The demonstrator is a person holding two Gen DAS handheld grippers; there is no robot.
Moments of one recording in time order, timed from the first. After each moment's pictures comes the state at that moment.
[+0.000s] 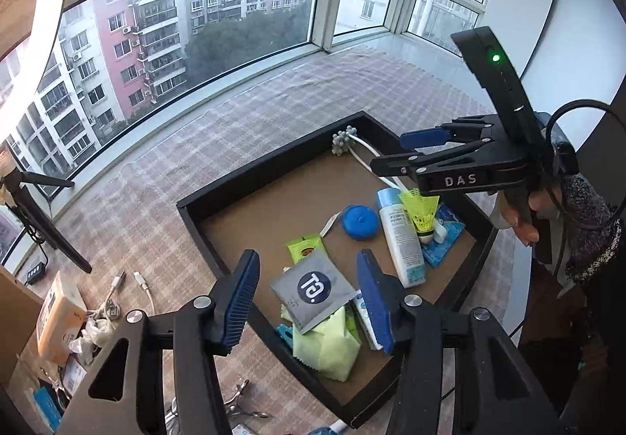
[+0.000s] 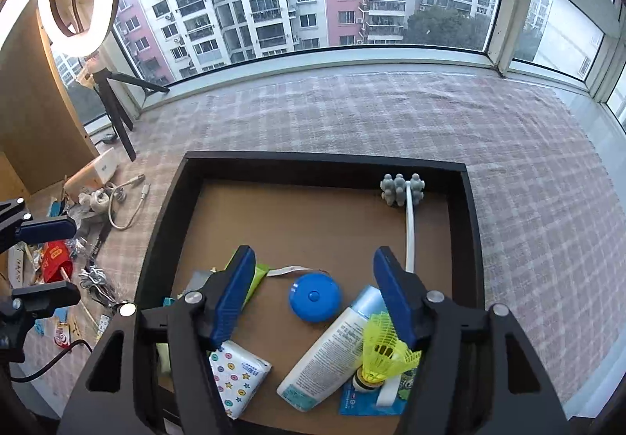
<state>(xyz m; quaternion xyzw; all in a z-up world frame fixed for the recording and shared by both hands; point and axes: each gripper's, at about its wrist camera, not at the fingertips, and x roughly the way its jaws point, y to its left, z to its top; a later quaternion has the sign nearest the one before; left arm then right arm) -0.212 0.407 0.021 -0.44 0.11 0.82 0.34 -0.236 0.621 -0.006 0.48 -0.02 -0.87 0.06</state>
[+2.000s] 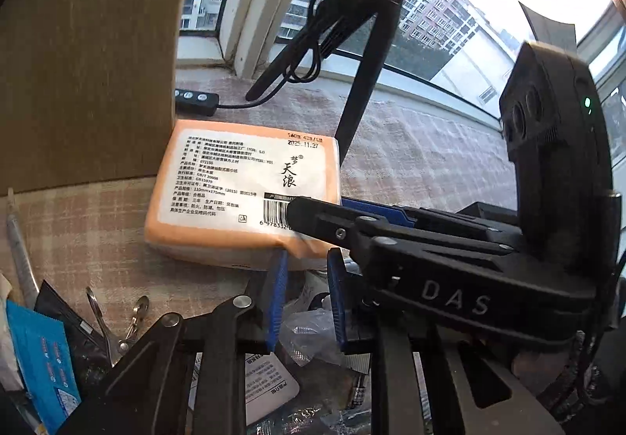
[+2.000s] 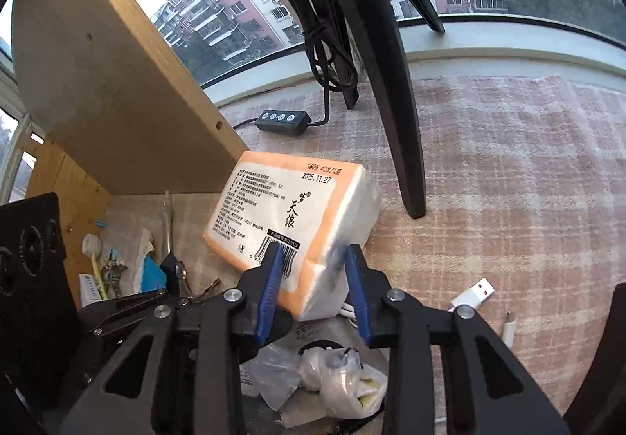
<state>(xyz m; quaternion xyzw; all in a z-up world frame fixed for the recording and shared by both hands) -0.343 0.144 -0.105 -0.52 -0.13 0.83 0.15 -0.385 0.255 -0.096 0.54 -0.09 -0.80 0.25</state>
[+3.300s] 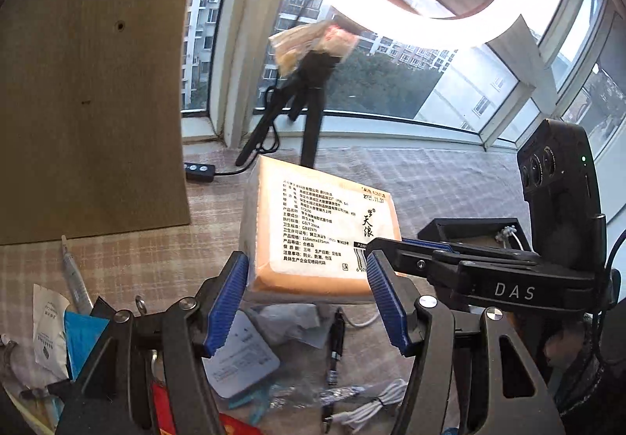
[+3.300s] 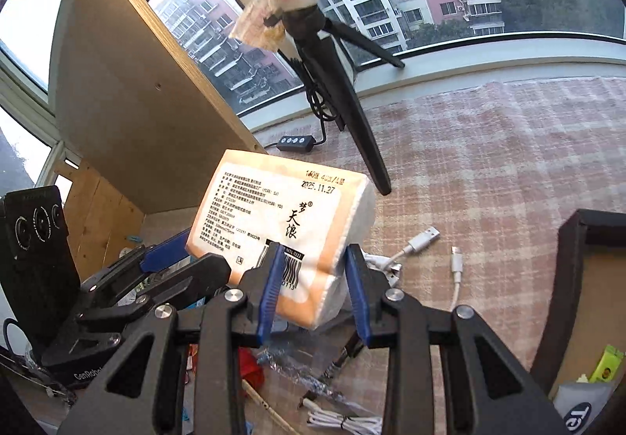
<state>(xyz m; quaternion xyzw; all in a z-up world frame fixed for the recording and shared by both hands) -0.291 0.152 -0.022 -0.44 -0.10 0.88 0.16 -0.321 0.325 -0.024 0.50 -0.15 -0.82 0.25</state>
